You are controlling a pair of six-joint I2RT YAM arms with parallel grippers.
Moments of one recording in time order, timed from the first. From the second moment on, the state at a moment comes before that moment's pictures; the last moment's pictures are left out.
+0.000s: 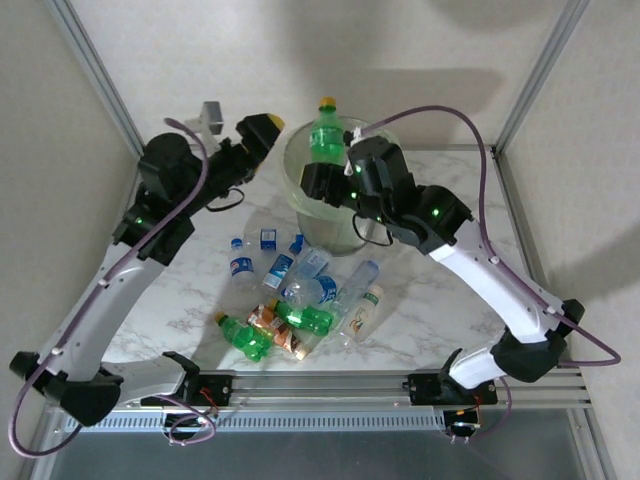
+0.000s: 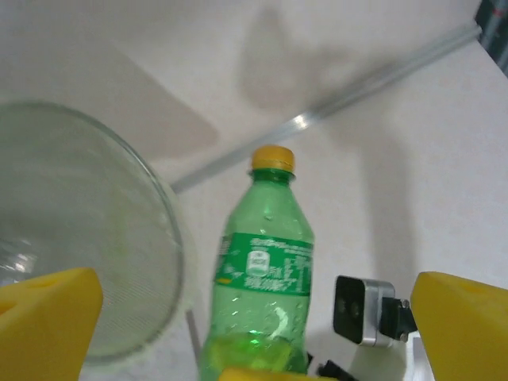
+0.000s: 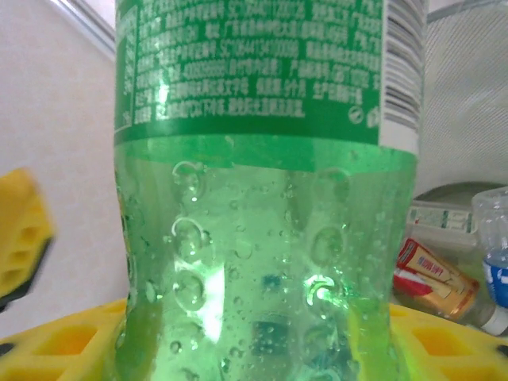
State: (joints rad) left arm -0.40 1.15 1.46 -0.29 0.19 -1.02; right arm 0.87 1.52 1.89 -0.83 0.19 0.70
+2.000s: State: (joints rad) left arm -0.36 1.18 1.20 -0.45 0.15 -0.86; right arm 1.11 1.31 1.35 -0.99 0.32 0.93
